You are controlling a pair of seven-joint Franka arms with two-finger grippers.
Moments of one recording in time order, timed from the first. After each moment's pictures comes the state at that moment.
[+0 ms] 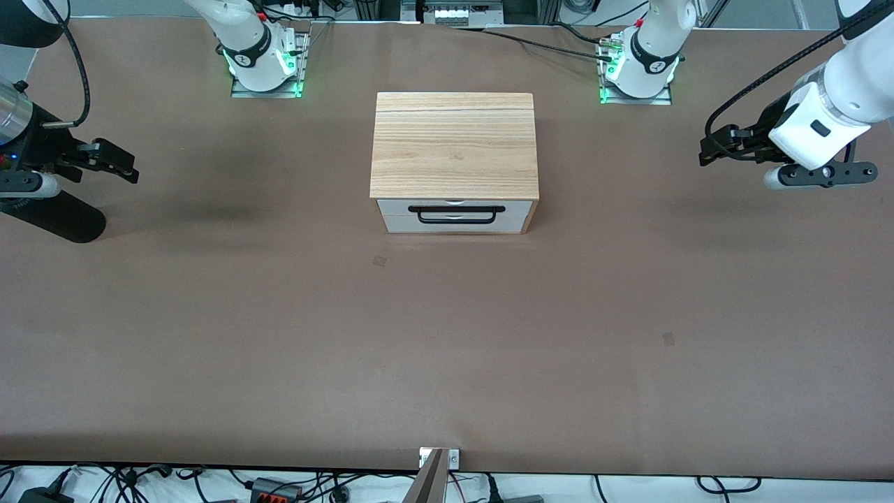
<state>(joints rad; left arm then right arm) 0.21 -0.02 -0.31 -1.69 -0.08 1.51 -0.17 0.02 -0.03 -0.04 -1.77 -0.01 1.65 -0.02</state>
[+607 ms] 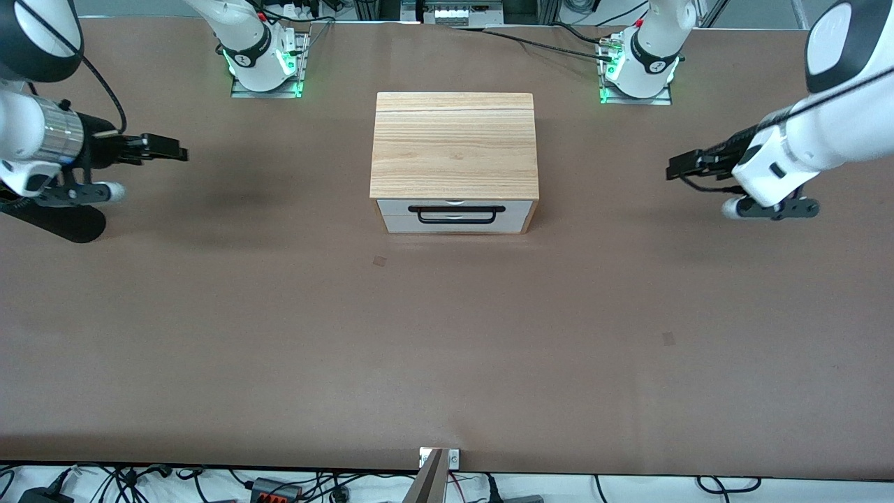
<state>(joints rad) 0.20 0.11 -0.32 -1.69 -0.22 1.53 -0.17 0.02 0.07 -0.04 -1.77 0.25 1.45 -0.07</state>
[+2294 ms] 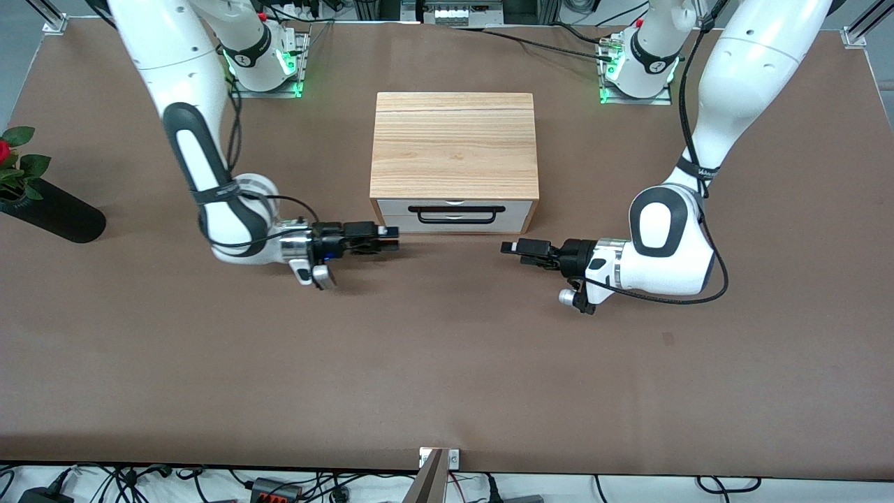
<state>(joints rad) 0.00 0.67 -0.34 -1.65 -1.03 2.01 0.46 0.36 0.67 -0.02 -1.87 1.77 1.80 -0.93</state>
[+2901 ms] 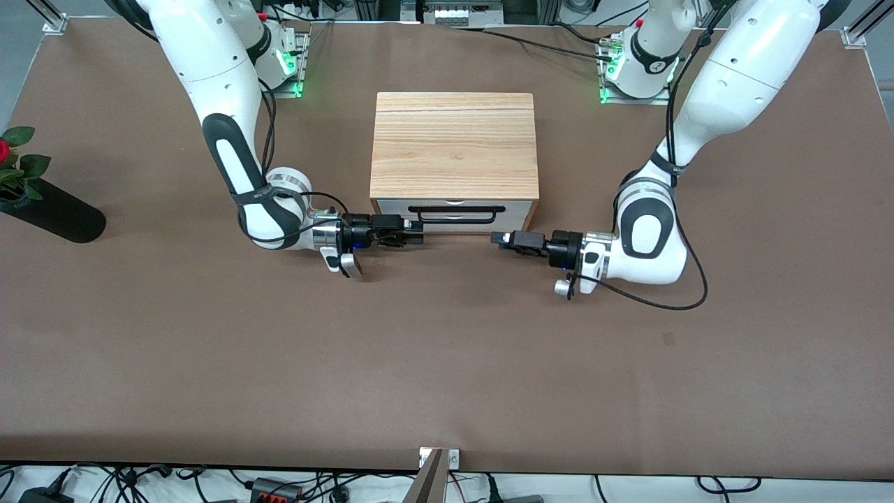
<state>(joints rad) 0.02 0.70 -0.35 -1.79 -1.36 1.90 0.64 0.42 0.71 -0.02 -1.91 1.89 1.81 -1.03</state>
